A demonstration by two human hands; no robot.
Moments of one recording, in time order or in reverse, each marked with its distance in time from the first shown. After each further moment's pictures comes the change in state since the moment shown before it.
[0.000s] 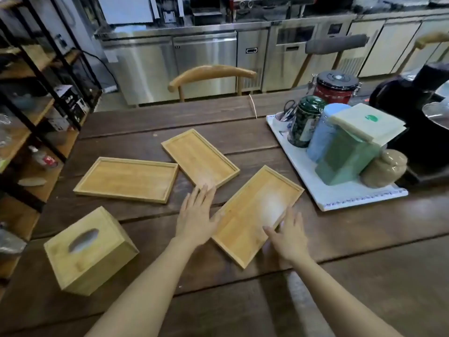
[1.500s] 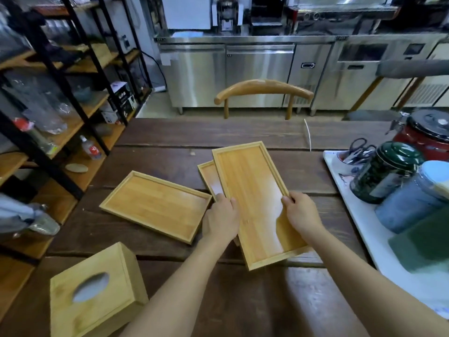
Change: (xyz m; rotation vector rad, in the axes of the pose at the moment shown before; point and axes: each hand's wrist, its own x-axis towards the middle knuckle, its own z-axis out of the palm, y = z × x) left_hand 0.120 -0.021 -0.035 -0.391 0.173 -0.562; right_hand 0.160 -0.153 0.001 0.093 -0.001 -0.319
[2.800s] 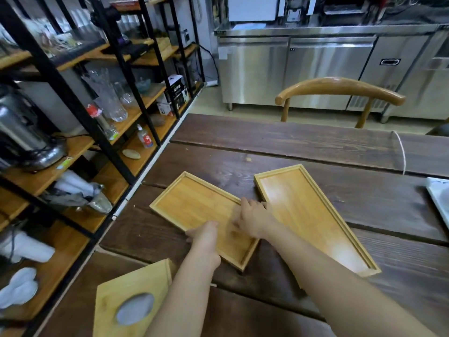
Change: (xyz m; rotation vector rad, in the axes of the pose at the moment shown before) left_hand 0.057 -0.113 -0.065 -1.072 0.189 -0.998; right_hand 0.042 -0.106 0.201 -0.630 -0.563 -0.469
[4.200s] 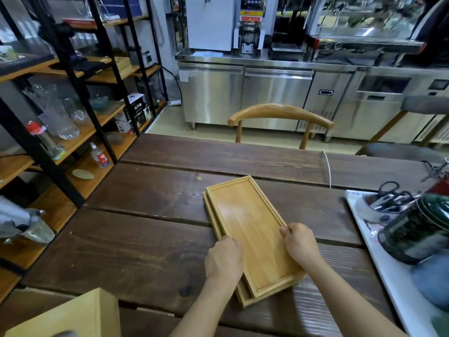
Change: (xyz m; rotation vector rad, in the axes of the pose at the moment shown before) left_hand -0.056 -0.077 0.105 1.238 -0.063 0.881; right_hand -0.099 0.163 -0.051 0.387 0.412 0.443
